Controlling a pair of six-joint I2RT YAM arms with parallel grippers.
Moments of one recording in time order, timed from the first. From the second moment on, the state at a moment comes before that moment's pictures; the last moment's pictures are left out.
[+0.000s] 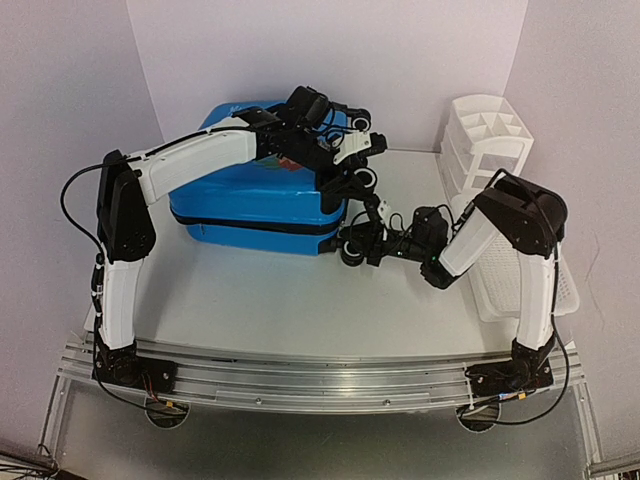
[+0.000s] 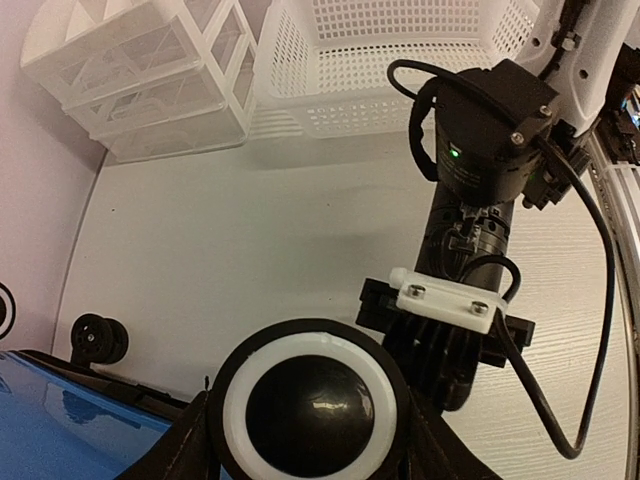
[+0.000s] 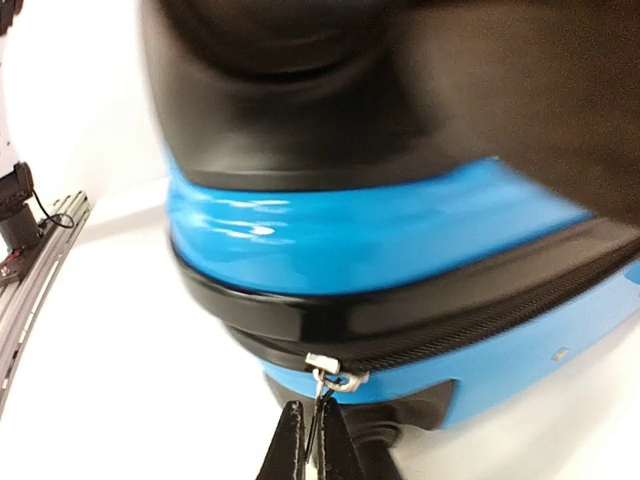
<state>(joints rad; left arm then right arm) -0.85 2.12 2.04 -0.62 0.42 0.62 0.63 2.11 0.72 1.28 -0.60 0.05</state>
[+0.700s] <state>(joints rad) -0.84 2.12 2.03 -0.62 0.43 0.60 0.90 2.11 0.81 1.22 -0.23 0.01</state>
